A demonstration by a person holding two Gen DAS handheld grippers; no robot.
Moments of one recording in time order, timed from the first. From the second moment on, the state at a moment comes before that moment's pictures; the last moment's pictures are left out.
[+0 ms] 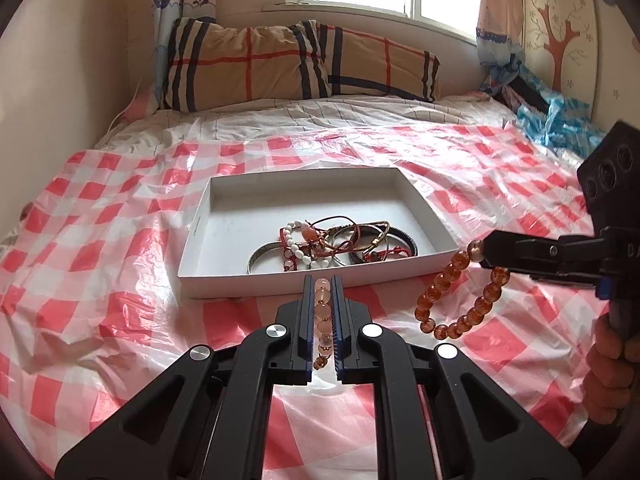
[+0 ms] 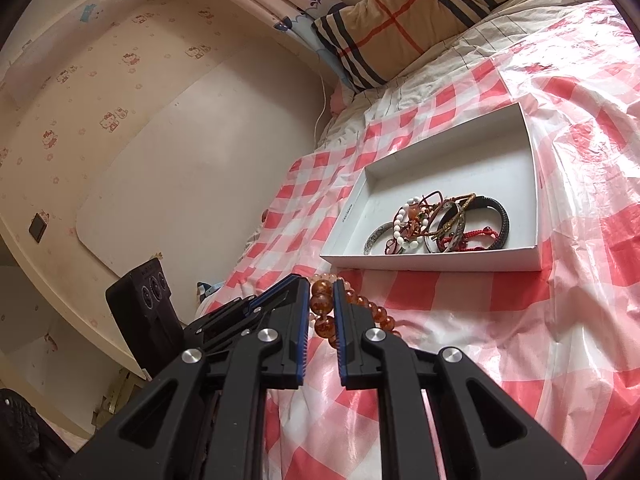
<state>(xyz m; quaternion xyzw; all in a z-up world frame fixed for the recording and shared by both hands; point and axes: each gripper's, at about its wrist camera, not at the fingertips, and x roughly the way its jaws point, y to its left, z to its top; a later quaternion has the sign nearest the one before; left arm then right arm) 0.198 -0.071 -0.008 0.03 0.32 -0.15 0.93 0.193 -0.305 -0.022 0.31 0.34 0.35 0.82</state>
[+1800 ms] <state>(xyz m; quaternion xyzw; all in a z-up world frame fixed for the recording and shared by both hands) 0.258 -0.079 0.020 -0.06 0.31 -0.20 0.93 0.239 -0.329 -0.018 0.37 0.29 0.32 0.82</state>
